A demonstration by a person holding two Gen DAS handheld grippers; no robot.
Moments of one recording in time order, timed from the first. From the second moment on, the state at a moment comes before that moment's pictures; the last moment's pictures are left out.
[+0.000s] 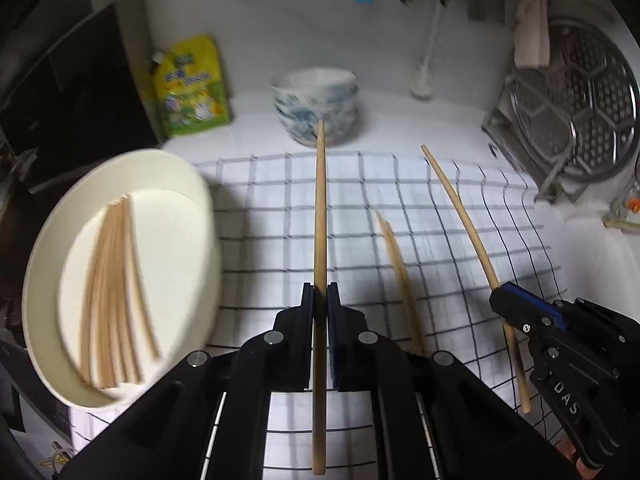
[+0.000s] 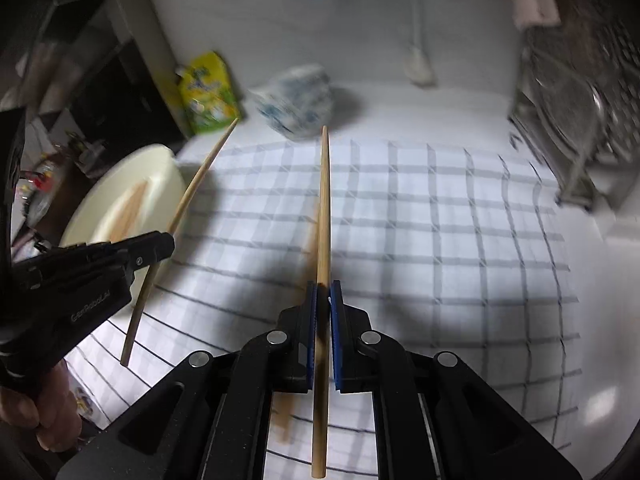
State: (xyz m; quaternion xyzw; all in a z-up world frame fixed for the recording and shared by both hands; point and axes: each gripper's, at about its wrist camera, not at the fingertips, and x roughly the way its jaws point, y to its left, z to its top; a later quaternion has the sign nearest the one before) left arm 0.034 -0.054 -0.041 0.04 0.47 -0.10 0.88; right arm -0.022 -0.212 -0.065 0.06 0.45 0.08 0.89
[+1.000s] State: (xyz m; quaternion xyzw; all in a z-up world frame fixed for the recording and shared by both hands) left arm 0.088 0.163 -0.058 0.01 0.48 0.02 0.88; right arm 0.092 0.035 -0.087 0.03 0.49 0.22 0.85
